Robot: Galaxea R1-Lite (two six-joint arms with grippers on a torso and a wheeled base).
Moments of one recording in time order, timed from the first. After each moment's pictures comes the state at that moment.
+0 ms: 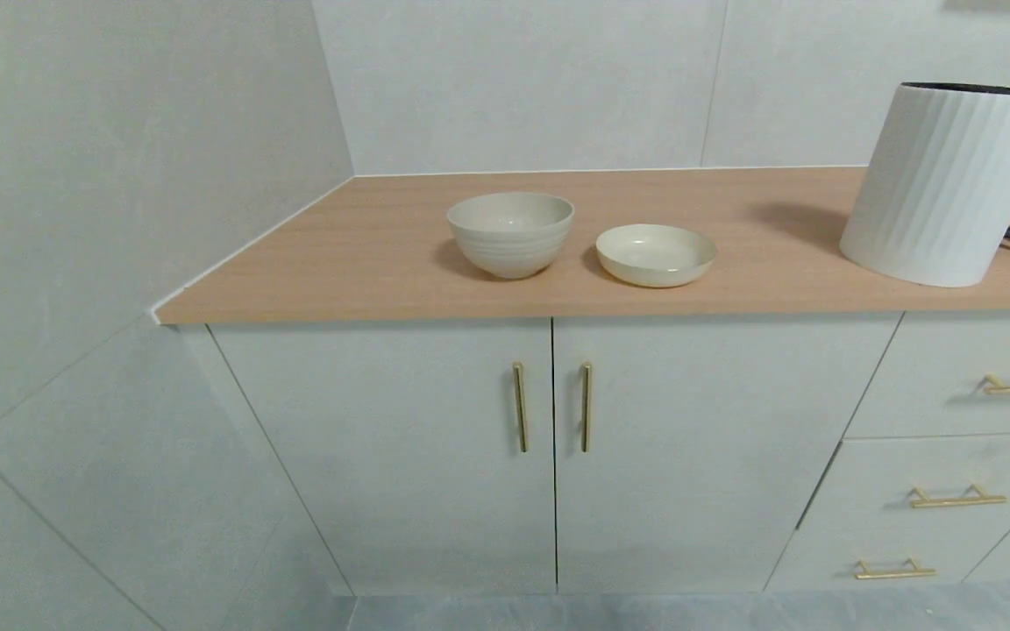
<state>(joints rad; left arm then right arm) 0.00 0.00 0.00 0.00 -0.03 0.01 0.00 0.00 0.00 0.00 0.04 -0.01</state>
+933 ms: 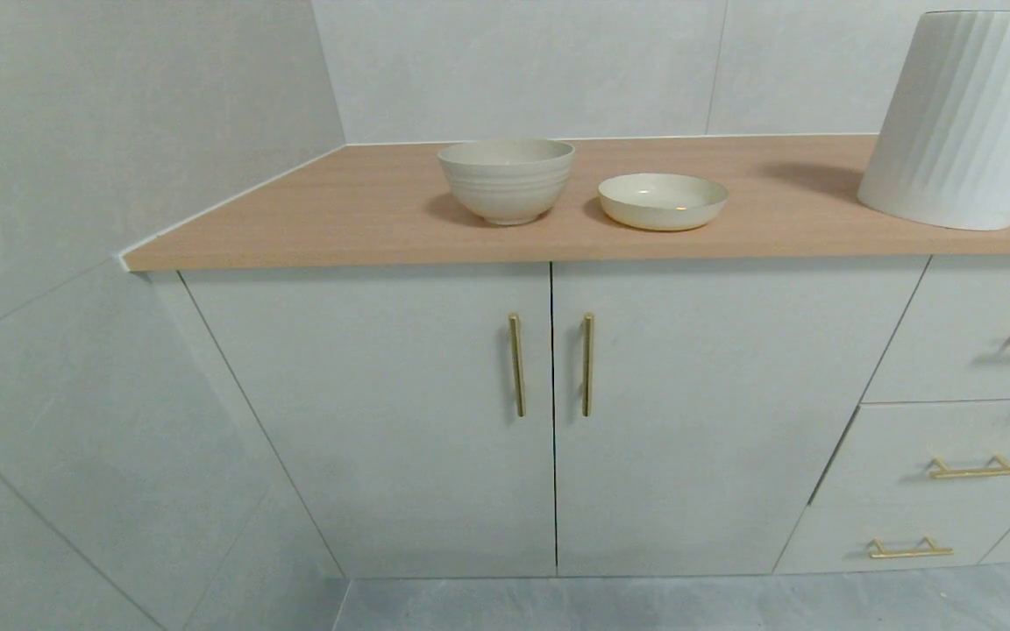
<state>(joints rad) 0.00 0.00 0.00 0.00 -0.03 0.01 0.00 0.00 0.00 0.00 0.04 -0.01</state>
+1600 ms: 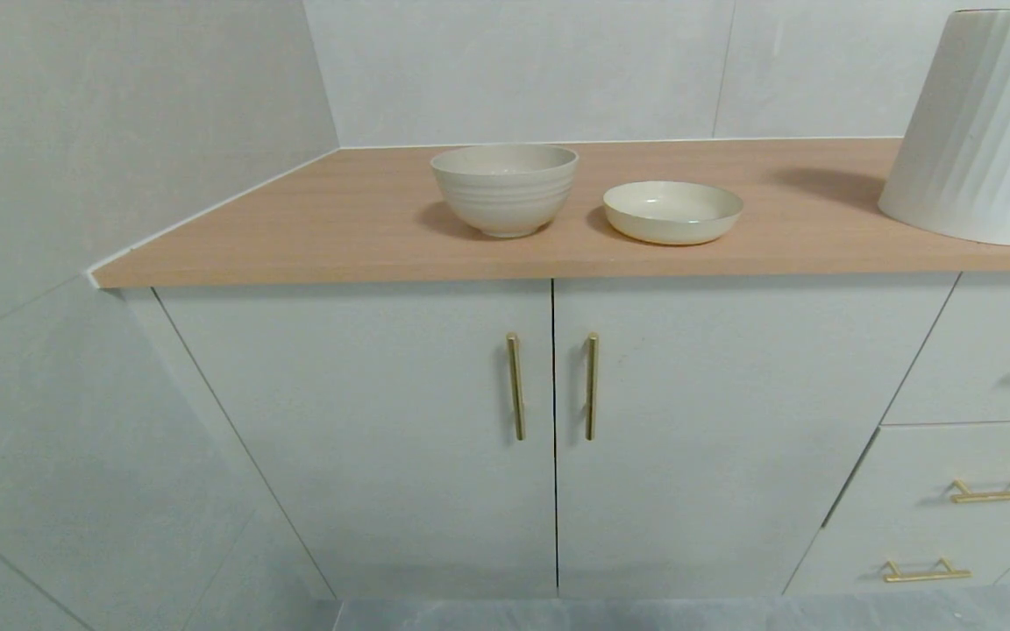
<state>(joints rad) 0.00 0.00 0.00 0.00 -0.03 0.01 0.00 0.00 0.00 0.00 0.04 -0.01</state>
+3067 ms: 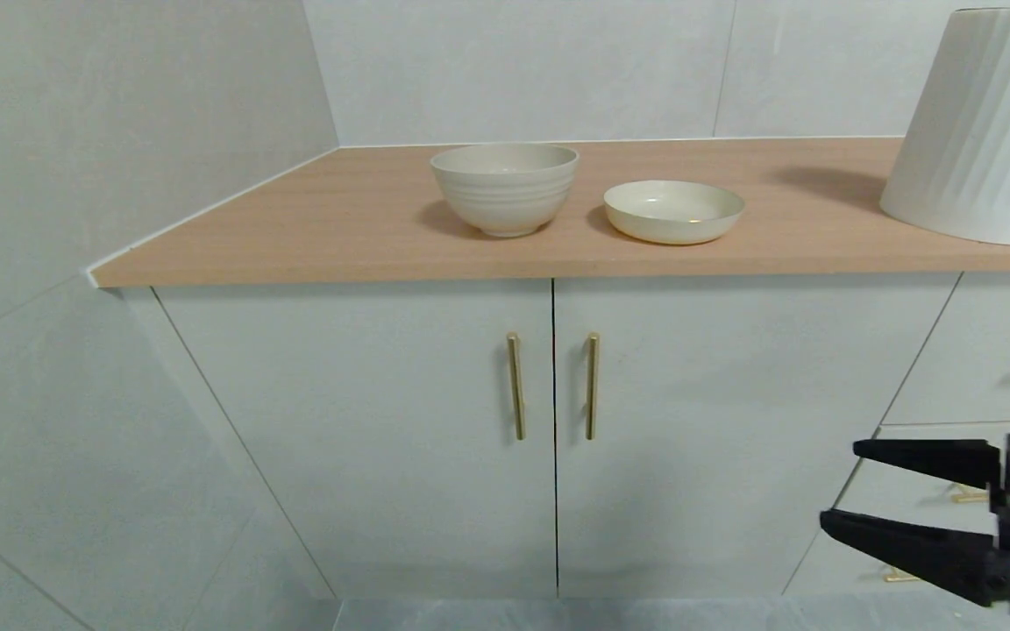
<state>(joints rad) 0.00 0.00 0.00 0.00 -0.03 0.01 0.44 1.12 -0.54 -0.25 0.37 0.04</state>
